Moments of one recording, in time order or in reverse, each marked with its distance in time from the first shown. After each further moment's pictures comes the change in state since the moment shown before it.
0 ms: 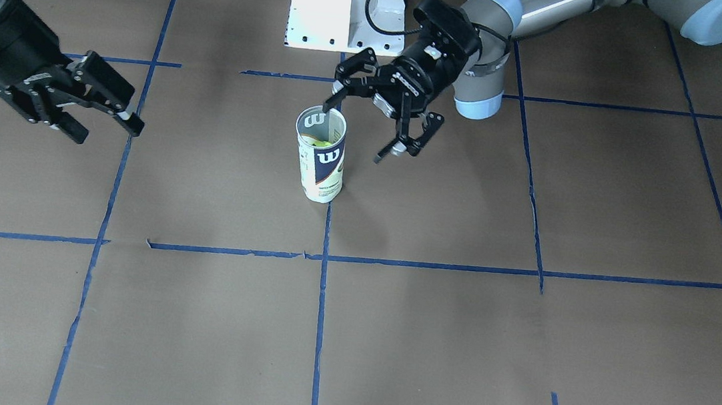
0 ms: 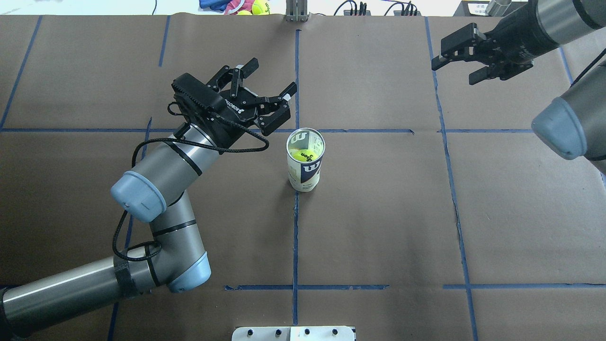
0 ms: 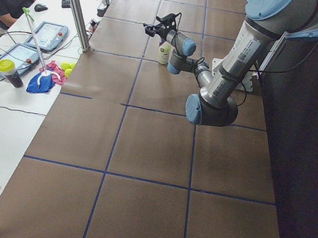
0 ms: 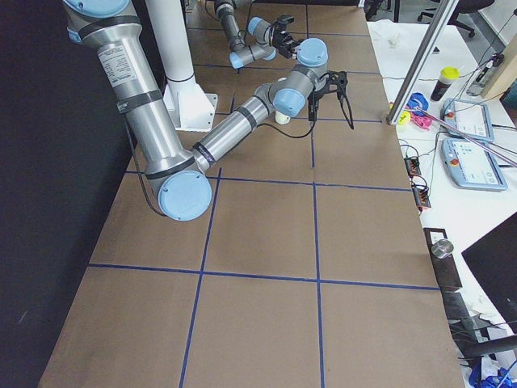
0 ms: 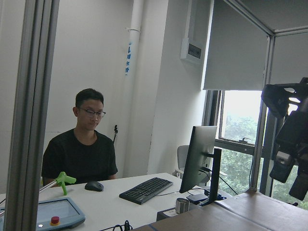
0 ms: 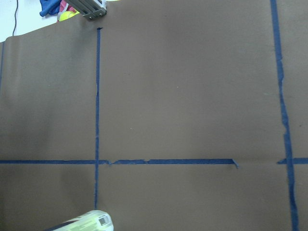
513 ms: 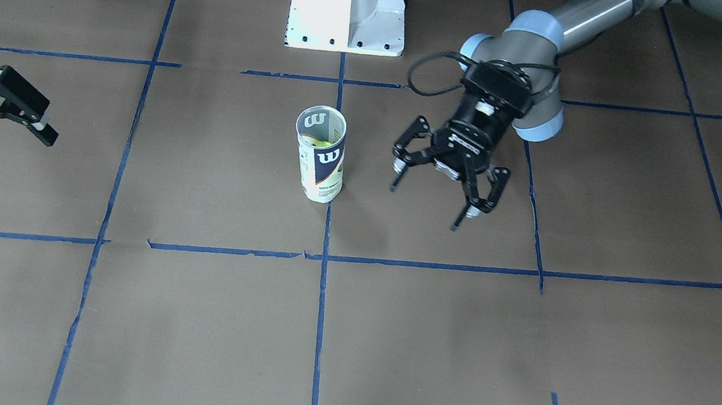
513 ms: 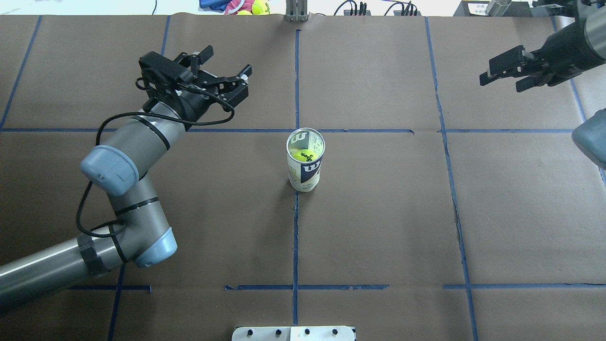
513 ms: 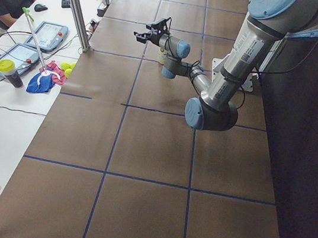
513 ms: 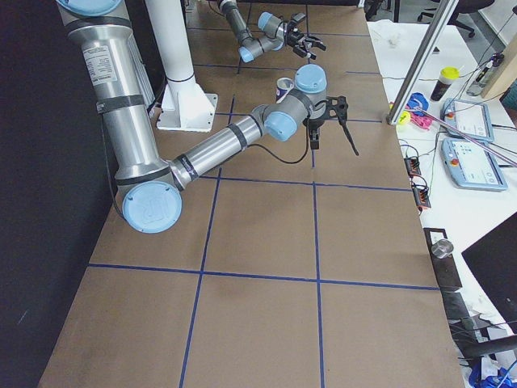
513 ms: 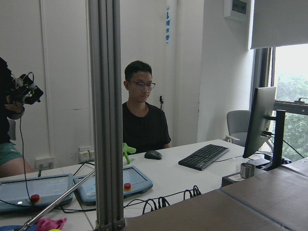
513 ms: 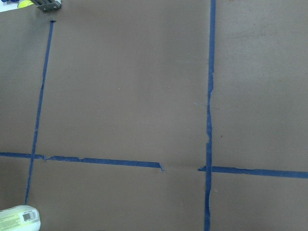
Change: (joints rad) left arm -0.109 0.121 -0.006 0.133 -0.045 -0.120; right arm 0.068 -0.130 -0.002 0.002 -0.015 -0.216
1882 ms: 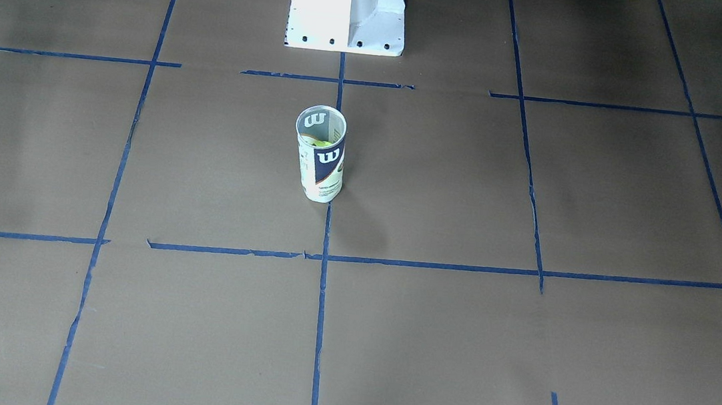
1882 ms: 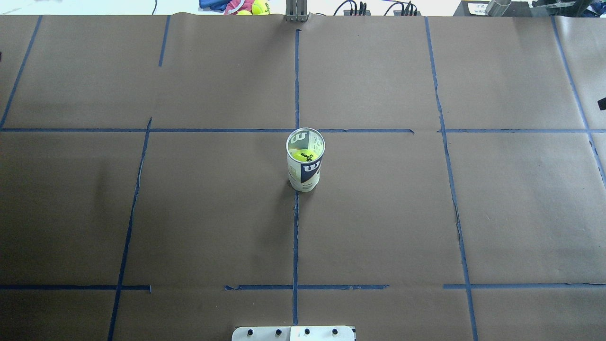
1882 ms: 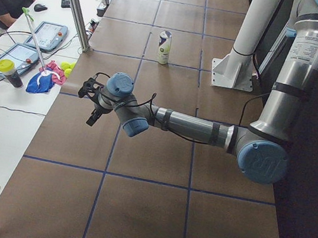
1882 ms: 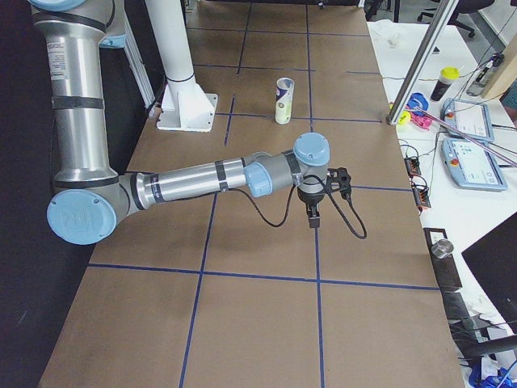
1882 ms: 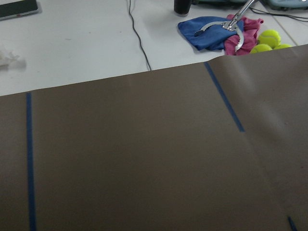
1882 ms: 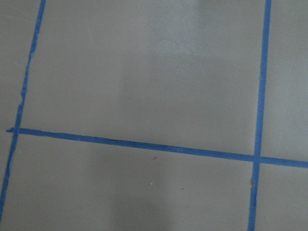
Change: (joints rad) left arm -0.831 0.320 0.007 0.698 -1.181 0.199; right arm 0.247 -0.183 -0.156 -0.156 -0.001 -0.603
